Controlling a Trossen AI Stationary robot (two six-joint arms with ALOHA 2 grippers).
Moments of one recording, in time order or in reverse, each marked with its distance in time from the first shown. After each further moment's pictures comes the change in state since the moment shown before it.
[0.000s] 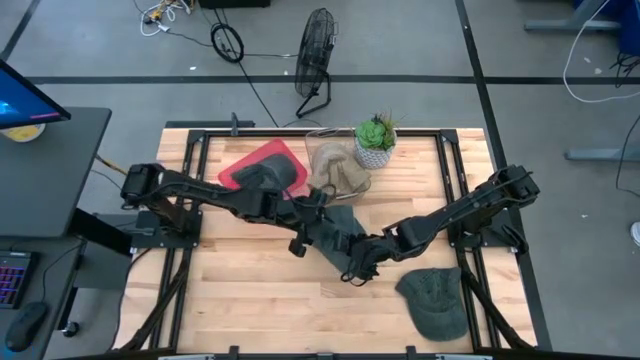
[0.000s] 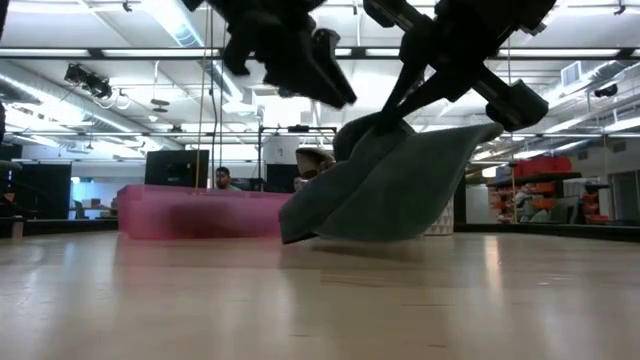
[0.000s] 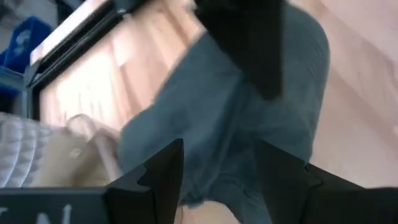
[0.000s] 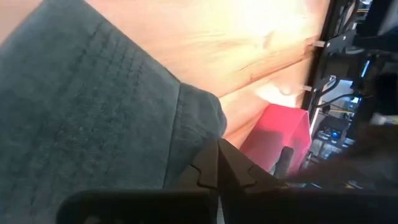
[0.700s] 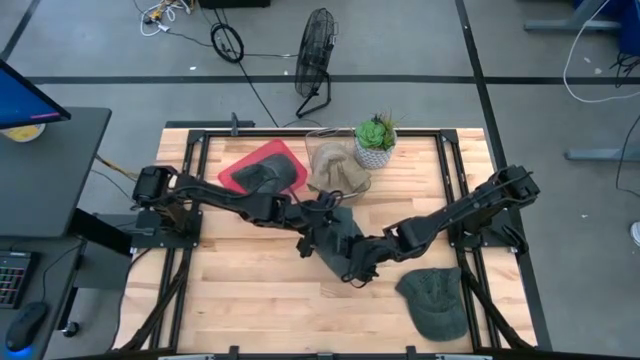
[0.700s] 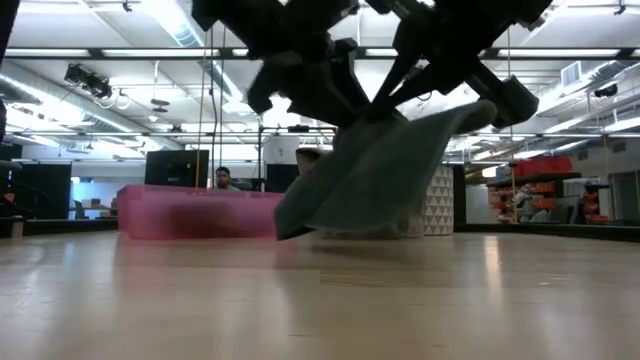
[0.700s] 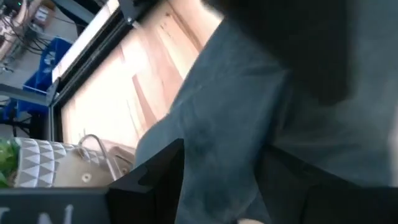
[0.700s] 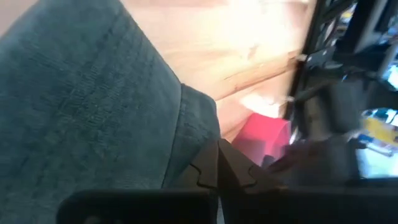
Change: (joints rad) left arm 0.011 0.090 0.000 0.126 -0.053 0.124; right arm 0.011 0.000 0.000 0.058 -0.008 -0.079
